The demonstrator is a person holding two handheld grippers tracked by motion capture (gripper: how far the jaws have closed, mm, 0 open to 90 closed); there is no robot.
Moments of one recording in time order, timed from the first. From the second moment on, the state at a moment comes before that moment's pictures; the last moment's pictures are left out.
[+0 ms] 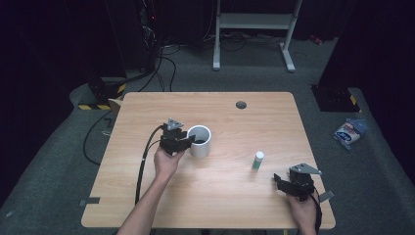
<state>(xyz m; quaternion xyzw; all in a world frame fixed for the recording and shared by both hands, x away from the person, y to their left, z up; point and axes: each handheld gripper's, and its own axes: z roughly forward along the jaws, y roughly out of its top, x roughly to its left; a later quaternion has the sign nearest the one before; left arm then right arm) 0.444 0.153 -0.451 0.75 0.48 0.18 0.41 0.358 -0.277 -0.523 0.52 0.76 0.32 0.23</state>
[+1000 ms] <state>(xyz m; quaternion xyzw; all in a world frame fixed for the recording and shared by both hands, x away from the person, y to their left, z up) 0.401 0.138 -0.456 0.76 0.46 0.16 0.42 0.358 -0.277 -0.523 0.52 0.76 0.32 0.23</state>
